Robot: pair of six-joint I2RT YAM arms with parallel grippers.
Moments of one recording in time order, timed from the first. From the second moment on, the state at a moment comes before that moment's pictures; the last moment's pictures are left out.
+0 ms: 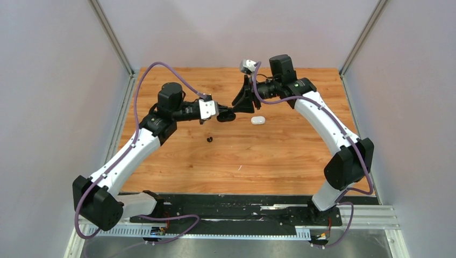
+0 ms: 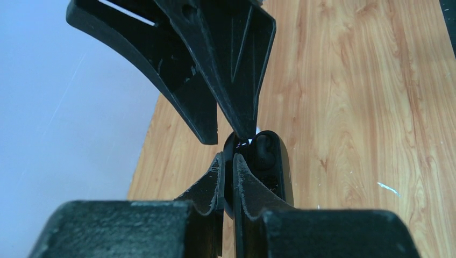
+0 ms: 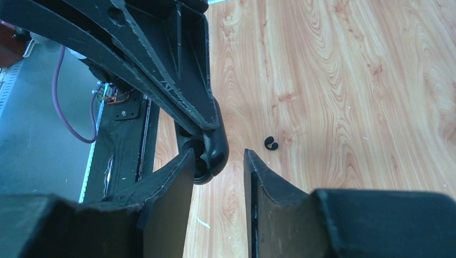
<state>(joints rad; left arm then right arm) -0.49 1.22 1.10 -0.12 0.81 0.71 0.45 1.66 1.66 -0.59 -1.07 -0.33</state>
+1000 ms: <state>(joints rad) -0.49 1.25 1.12 -0.11 0.83 0.64 0.48 1.68 1.66 -0.59 -1.08 -0.44</state>
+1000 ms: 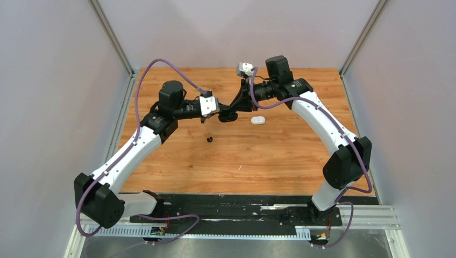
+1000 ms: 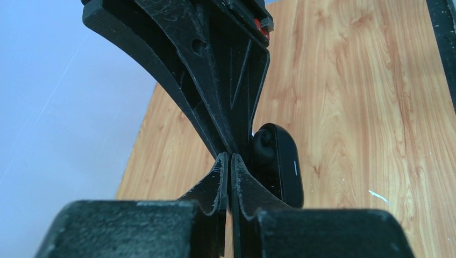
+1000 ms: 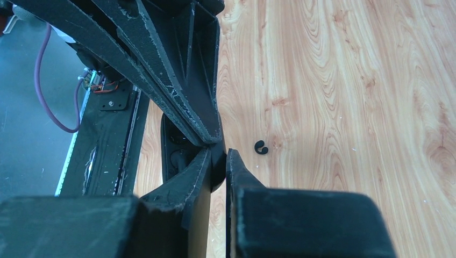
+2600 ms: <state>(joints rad) -0.38 1.27 1.00 -0.50 0.62 0.62 0.54 1.23 1.10 -0.25 -0.50 -0.81</state>
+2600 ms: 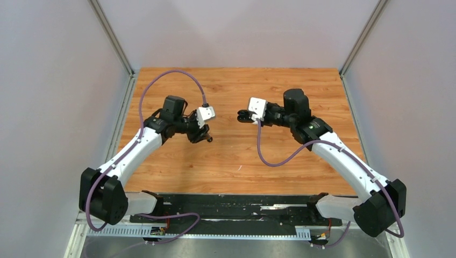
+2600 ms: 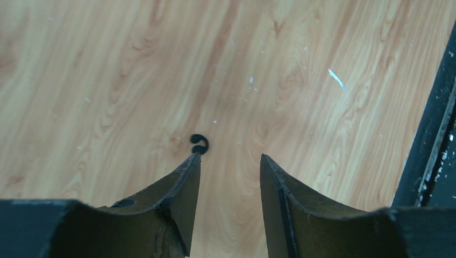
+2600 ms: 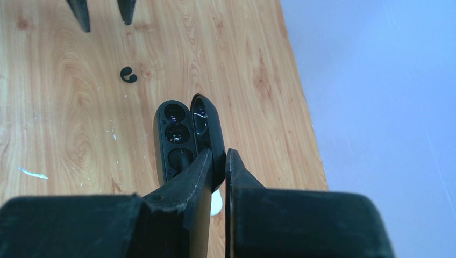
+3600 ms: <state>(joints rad) -0.44 1.48 0.83 -0.39 0.54 1.02 0.54 1.18 1.04 -0.15 -0.41 -0.70</state>
